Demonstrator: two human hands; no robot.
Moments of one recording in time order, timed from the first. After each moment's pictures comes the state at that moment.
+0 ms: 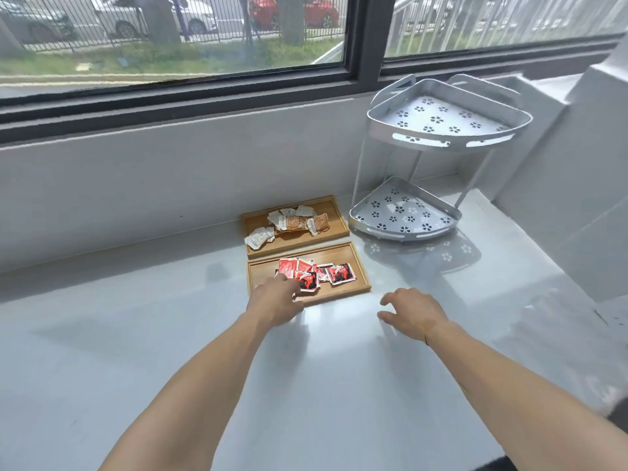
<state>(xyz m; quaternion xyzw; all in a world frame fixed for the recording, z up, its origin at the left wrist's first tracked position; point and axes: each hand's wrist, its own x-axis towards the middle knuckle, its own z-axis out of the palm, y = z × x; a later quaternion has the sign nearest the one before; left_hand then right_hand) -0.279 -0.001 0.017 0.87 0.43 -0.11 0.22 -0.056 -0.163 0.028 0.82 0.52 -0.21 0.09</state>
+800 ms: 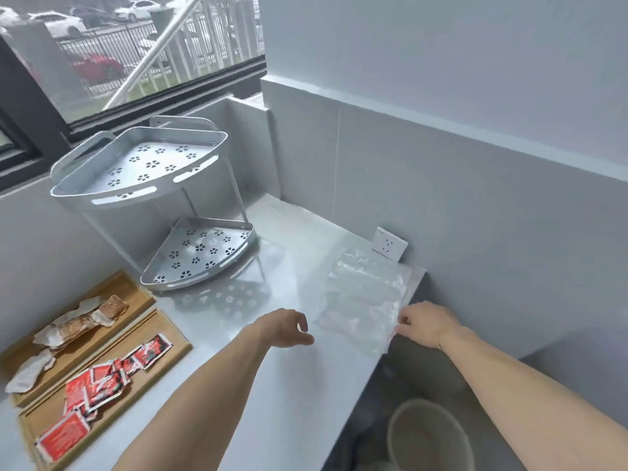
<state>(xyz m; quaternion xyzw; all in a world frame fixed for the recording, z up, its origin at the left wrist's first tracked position) 0.009 -0.203 0.020 0.92 0.12 -0.32 0.21 0.114 -0.488 0.035 0.94 0.22 -0.26 0.03</state>
